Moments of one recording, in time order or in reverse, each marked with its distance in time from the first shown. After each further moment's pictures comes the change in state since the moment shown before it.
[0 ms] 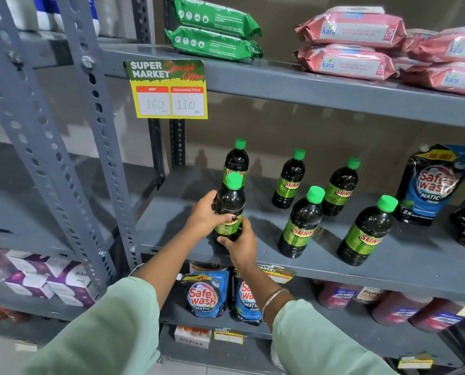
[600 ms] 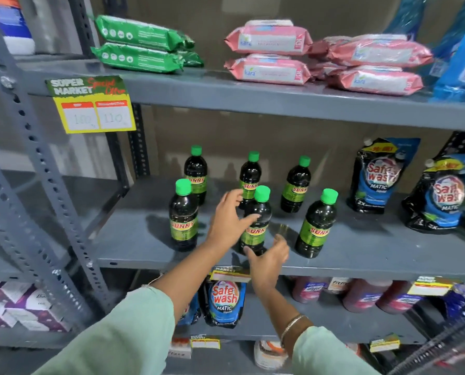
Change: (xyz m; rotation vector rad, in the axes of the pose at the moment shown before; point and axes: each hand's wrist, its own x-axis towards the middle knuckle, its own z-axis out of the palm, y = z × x) left_hand -0.014 0.079 0.124 0.182 0.086 0.309; right_hand -0.016 0.054 -0.115 -0.074 0.451 0.140
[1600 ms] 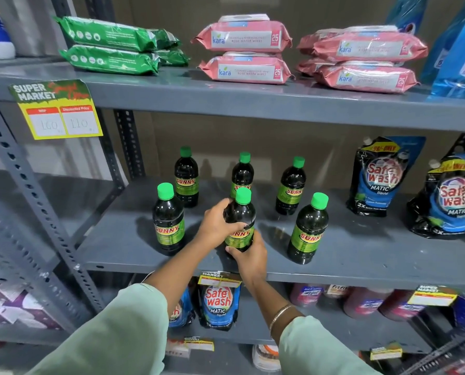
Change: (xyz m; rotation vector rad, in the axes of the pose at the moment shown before) left_hand 0.023 -0.021 0.023 -0.053 -0.140 -0.207; right_hand 0.033 0.000 -0.001 0.079 -0.271 -0.072
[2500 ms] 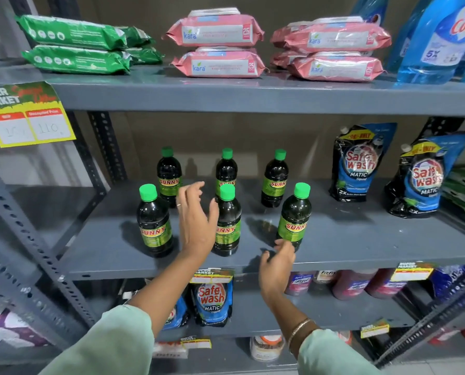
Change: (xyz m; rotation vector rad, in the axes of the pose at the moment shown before) left_hand -0.035 0.035 -0.003 0.081 0.592 0.321; right_hand -0.017 0.034 -0.049 -0.102 0.418 0.032
